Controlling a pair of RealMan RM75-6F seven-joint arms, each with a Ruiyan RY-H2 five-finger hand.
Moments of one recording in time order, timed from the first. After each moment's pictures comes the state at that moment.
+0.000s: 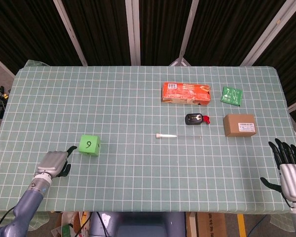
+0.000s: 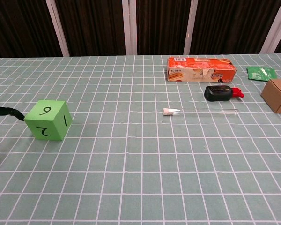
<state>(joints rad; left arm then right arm) -0.61 -1.20 0.01 -1.98 0.69 1.08 0.62 0.06 -1.07 0.07 -1.64 -1.49 1.49 -0.05</state>
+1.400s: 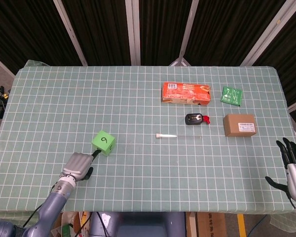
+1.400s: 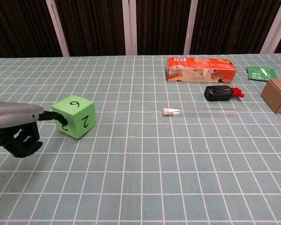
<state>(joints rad) -0.72 -1.39 0.00 -2.06 0.63 1.23 0.85 0.04 -1.04 0.08 -1.66 -1.46 1.50 -0.01</state>
